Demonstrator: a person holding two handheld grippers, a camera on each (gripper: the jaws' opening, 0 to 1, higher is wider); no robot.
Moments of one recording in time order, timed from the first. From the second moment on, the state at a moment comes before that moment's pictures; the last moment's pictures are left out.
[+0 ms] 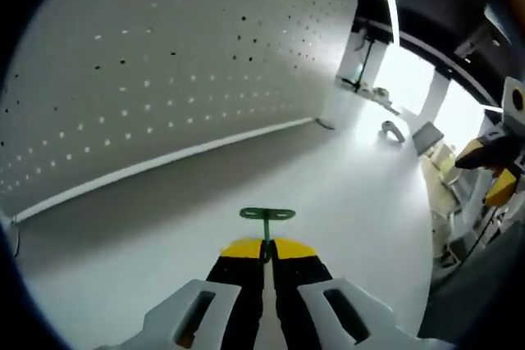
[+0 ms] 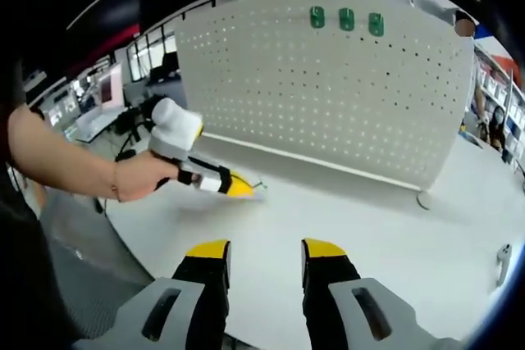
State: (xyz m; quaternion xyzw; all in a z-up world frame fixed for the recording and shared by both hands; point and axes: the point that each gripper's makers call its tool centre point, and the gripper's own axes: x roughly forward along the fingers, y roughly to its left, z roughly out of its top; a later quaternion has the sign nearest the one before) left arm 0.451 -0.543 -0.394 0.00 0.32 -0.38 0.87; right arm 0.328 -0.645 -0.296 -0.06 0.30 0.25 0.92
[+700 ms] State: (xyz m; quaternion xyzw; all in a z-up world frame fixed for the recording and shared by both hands) left arm 0.419 -0.498 -0.321 0.04 0.31 -0.36 0.88; right arm 0.321 -0.618 -0.283 -0.07 0.27 0.29 0.92
